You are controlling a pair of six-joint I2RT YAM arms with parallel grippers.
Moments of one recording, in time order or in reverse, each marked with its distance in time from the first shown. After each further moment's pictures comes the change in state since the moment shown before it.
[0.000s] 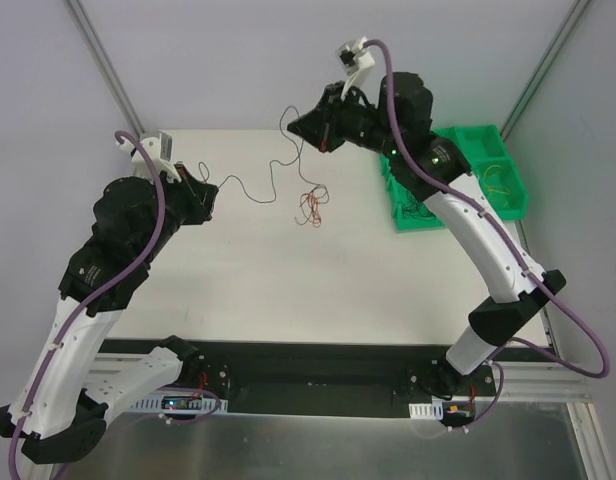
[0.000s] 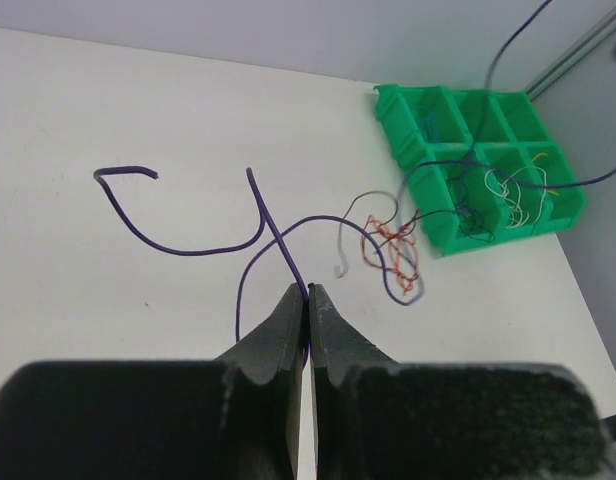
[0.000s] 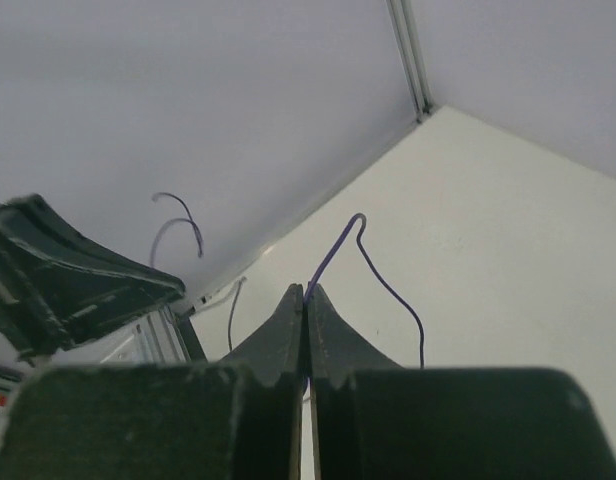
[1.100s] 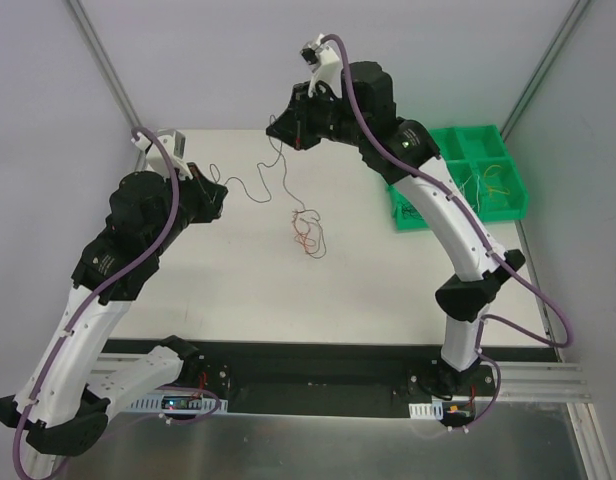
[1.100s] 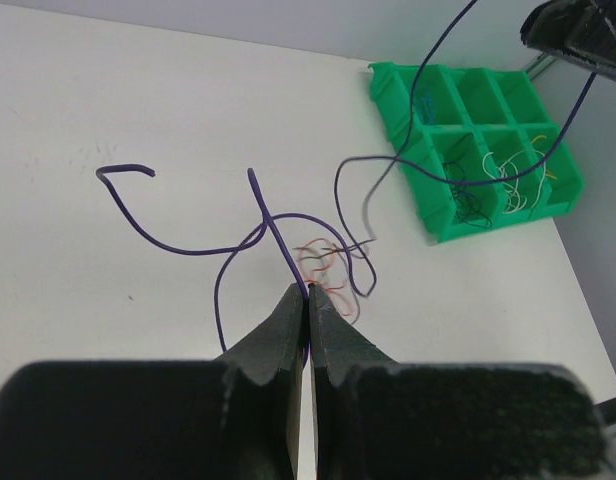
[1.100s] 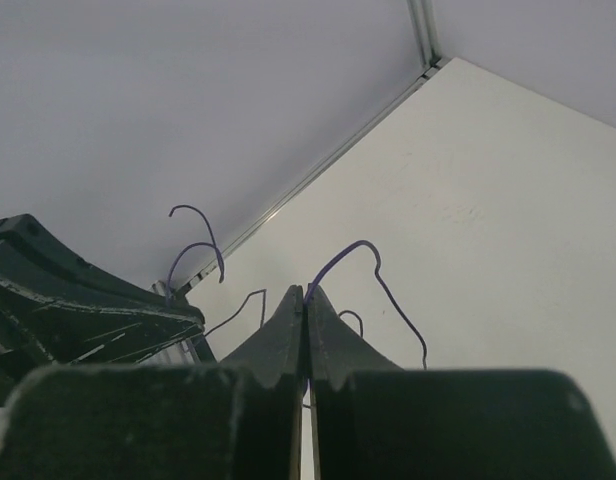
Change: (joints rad) left arm 0.000 0.042 -0.032 0.024 0.034 -0.021; right arm 0.054 0.216 0.275 -0.237 0.057 -0.034
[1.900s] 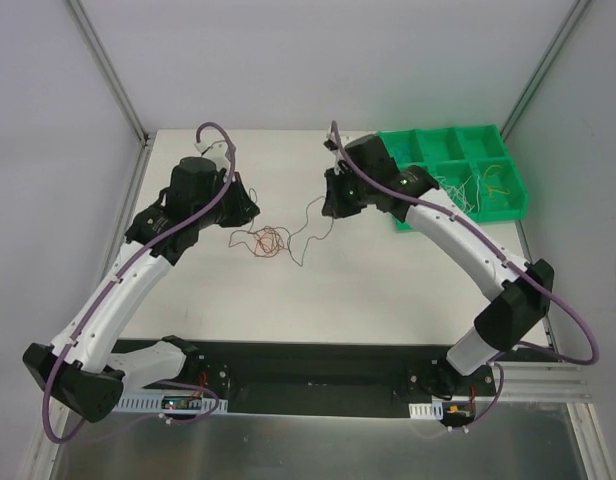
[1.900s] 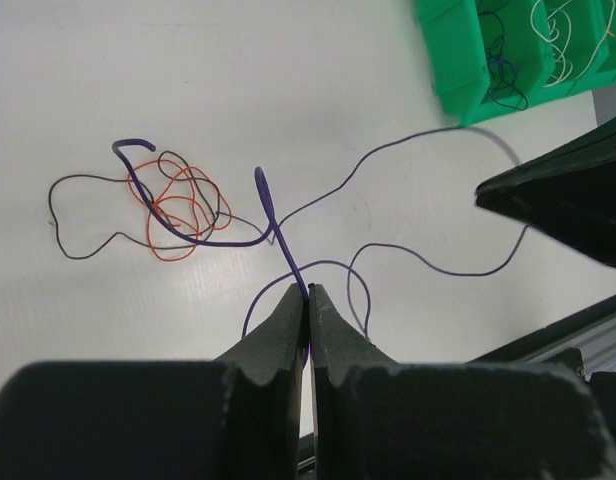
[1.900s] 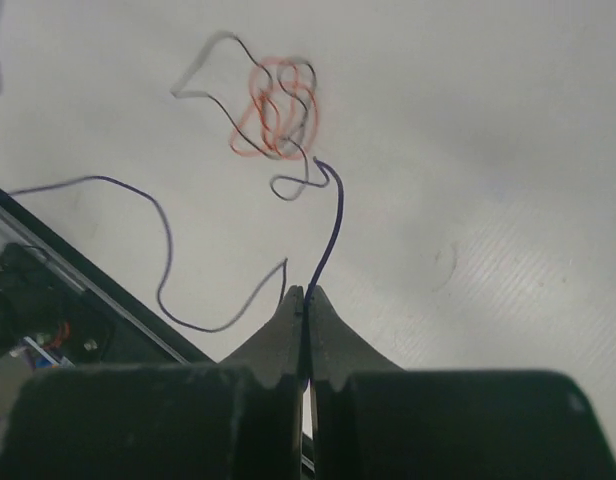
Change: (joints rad) left arm 0.028 0.202 -0.102 0.016 0.208 -0.046; right arm -0.056 -0.269 -0.825 -0.089 0.148 -0.023
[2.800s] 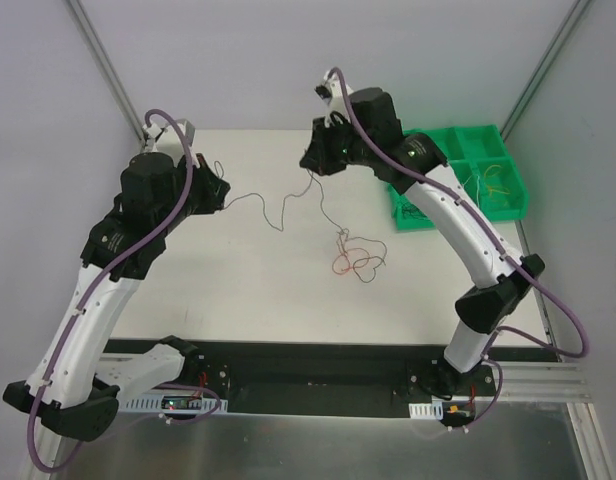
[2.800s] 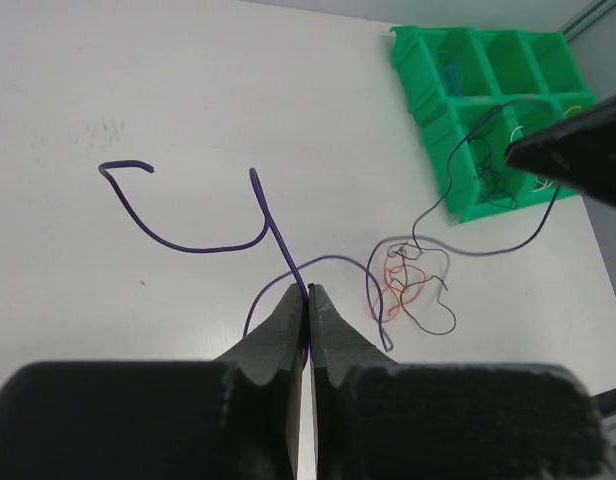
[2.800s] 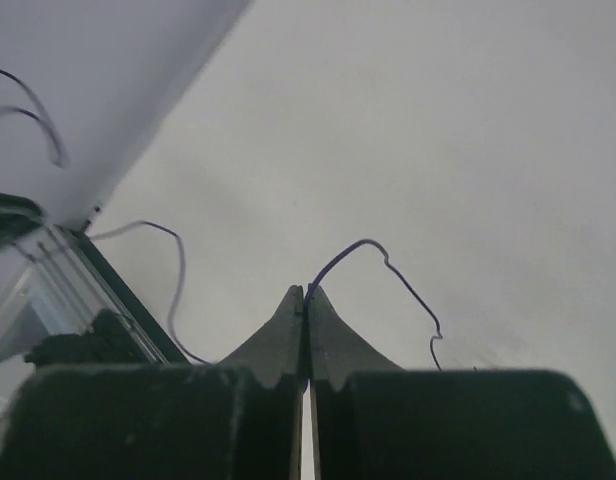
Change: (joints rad) left arm 0.047 -0.085 0.169 -0.074 -0.127 0.072; right arm -0.007 0.095 0.393 -0.012 -0.046 -0.032
